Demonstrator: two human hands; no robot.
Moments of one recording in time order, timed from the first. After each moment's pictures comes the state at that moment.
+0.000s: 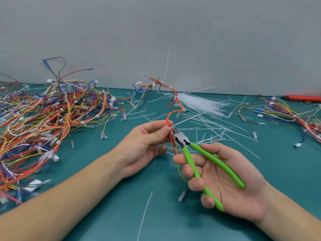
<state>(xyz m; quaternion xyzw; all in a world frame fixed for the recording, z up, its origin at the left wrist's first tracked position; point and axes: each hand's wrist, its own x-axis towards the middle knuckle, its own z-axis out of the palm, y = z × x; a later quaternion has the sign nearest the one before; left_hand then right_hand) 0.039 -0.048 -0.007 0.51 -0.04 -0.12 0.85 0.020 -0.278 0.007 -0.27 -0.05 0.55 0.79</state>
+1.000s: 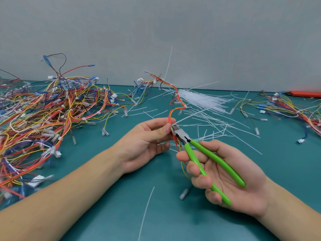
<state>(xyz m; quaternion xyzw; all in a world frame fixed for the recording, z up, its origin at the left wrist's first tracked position) 0.039 -0.045 -0.008 0.51 -0.06 -0.15 0.85 0.019 -0.278 0.005 -0.27 -0.07 0.56 0.78</state>
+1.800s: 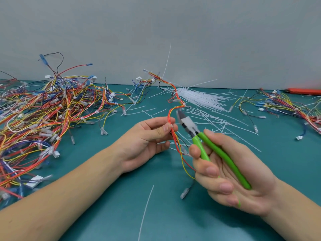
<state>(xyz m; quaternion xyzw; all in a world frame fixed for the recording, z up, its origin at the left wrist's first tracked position) 0.039 -0.045 -0.008 0.51 -0.08 -0.16 0.84 0.009 -0.276 0.019 -0.31 -0.13 0.52 0.79</state>
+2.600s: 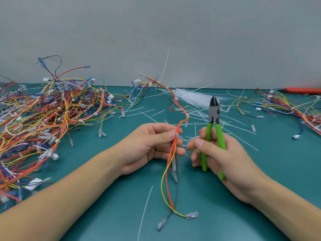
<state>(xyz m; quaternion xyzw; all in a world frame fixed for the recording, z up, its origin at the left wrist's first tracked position) 0.032 -0.048 0.001 0.58 -0.10 -0.21 0.78 0.015 -0.269 0.000 -0.63 -0.11 0.12 0.76</state>
